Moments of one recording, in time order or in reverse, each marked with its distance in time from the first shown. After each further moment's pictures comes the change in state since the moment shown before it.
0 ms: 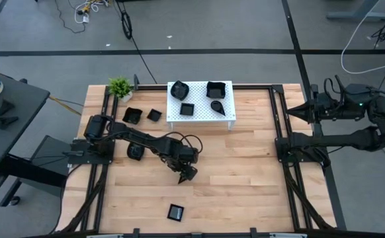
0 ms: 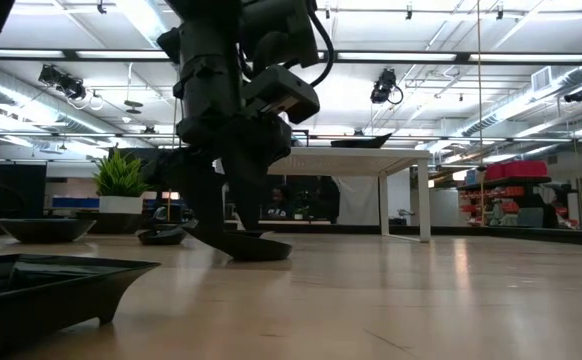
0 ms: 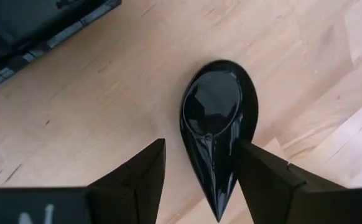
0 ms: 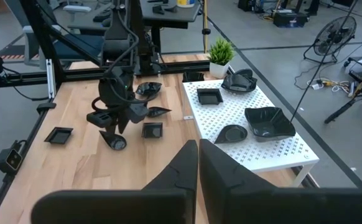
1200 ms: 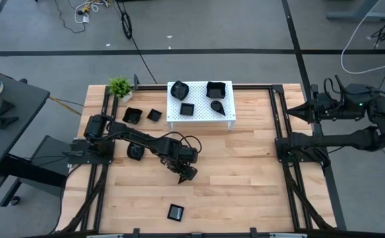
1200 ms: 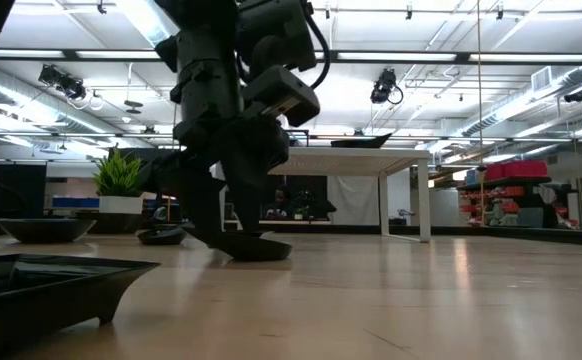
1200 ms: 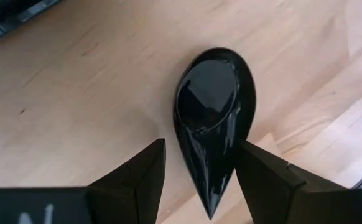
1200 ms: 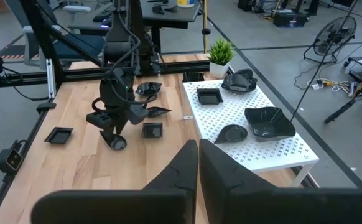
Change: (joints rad) left arm 0.000 -0.002 -0.034 0.059 0.048 -0.046; right arm 0.000 0.000 0.000 0.000 0.000 0.000
